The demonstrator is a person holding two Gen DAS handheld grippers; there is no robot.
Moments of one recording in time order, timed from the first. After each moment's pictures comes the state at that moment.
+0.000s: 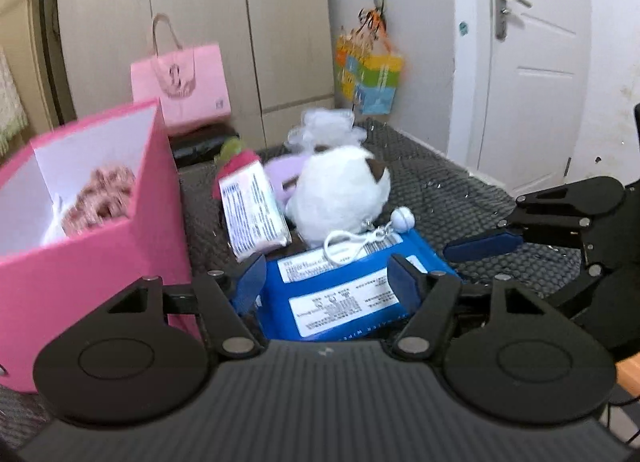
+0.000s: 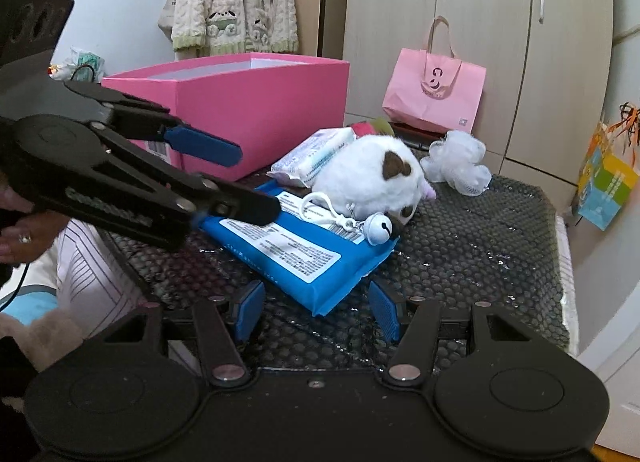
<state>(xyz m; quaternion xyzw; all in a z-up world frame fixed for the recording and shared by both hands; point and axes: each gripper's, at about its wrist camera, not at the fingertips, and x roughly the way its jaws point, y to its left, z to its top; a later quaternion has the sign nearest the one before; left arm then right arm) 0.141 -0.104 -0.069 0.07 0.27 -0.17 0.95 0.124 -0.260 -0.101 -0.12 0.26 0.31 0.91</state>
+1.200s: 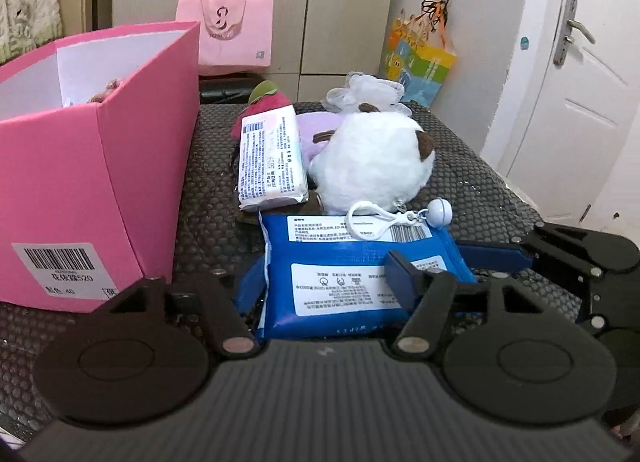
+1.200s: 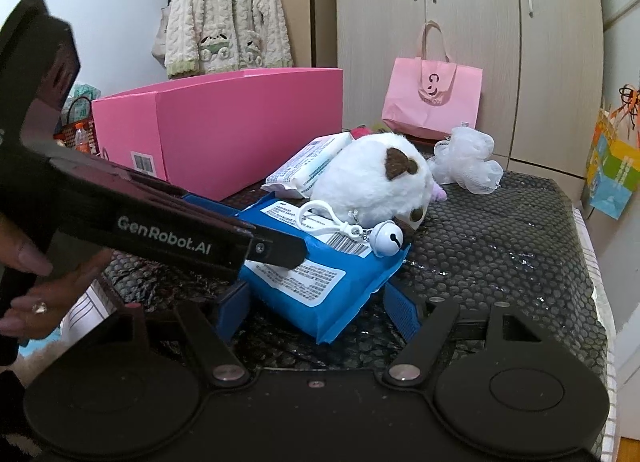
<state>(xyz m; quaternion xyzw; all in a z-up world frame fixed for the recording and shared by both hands) 0.157 -0.099 -0.098 -0.03 0.30 -0.12 0.94 0.134 -0.255 -0.118 -0.07 0.24 0.31 0.91</state>
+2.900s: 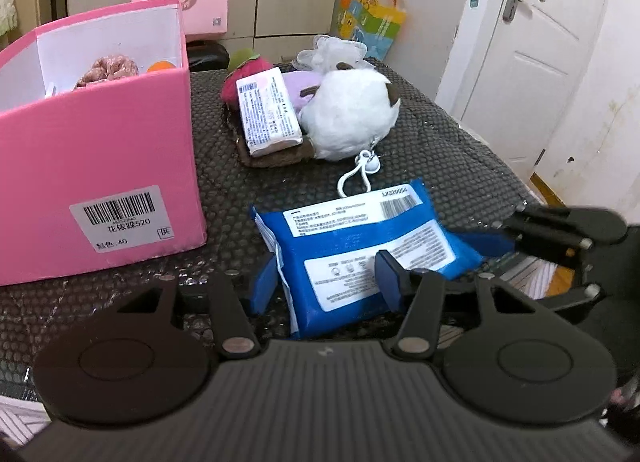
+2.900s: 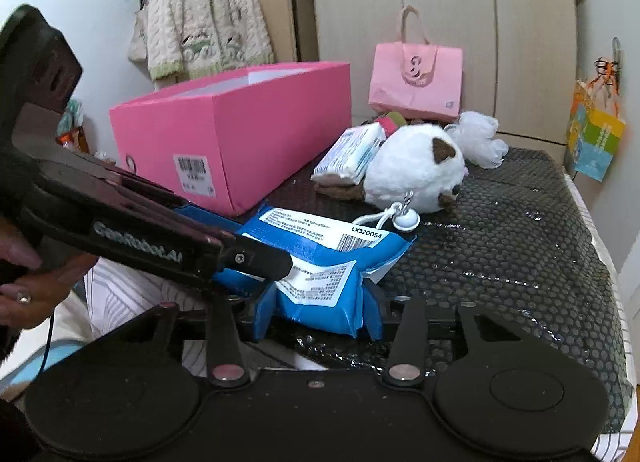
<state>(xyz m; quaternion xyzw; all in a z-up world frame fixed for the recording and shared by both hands) 0.126 -0.057 -0.088 0.00 0.36 -0.21 0.91 0.082 -0.224 -0.105 -0.05 0.28 0.28 0.92</state>
